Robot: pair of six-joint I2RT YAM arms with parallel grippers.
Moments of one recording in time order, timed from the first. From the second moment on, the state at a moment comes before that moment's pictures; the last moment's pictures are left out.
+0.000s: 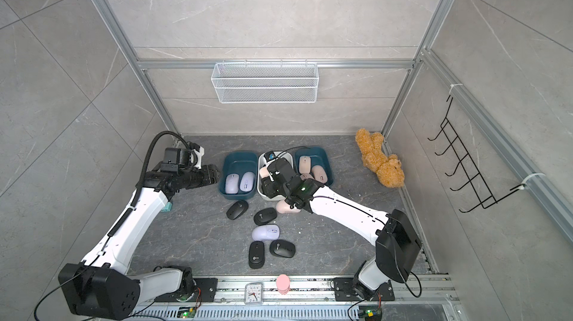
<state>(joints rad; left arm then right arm) -0.16 1.26 1.17 -0.76 0.22 -0.31 0.81 1.56 1.25 -0.34 0.22 0.21</state>
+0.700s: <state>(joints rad) -0.16 1.32 1.19 -0.72 0.20 -0.31 0.38 1.82 1.31 -0.22 0.32 0.18</state>
